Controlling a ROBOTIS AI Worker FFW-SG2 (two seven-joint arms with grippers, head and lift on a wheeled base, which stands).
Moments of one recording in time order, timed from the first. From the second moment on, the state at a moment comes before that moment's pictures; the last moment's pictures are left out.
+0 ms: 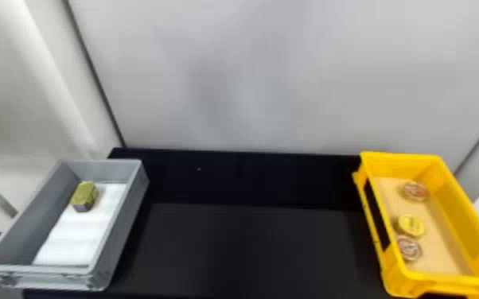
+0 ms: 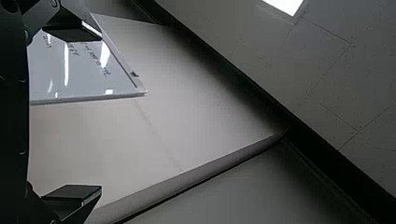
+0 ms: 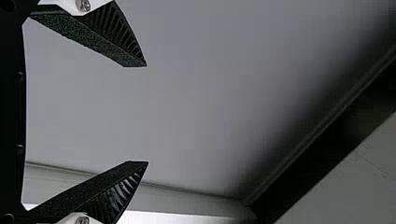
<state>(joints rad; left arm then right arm) -0.01 0.36 0.50 -2.38 -0.09 0.25 0.32 -0.67 -0.48 0.06 -2.30 0.22 0.80 -0.16</state>
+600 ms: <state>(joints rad) 0.00 0.36 0.51 -2.39 -0.11 0.25 0.32 -0.72 -0.53 0.09 -2.34 0.24 0.73 -0.19</state>
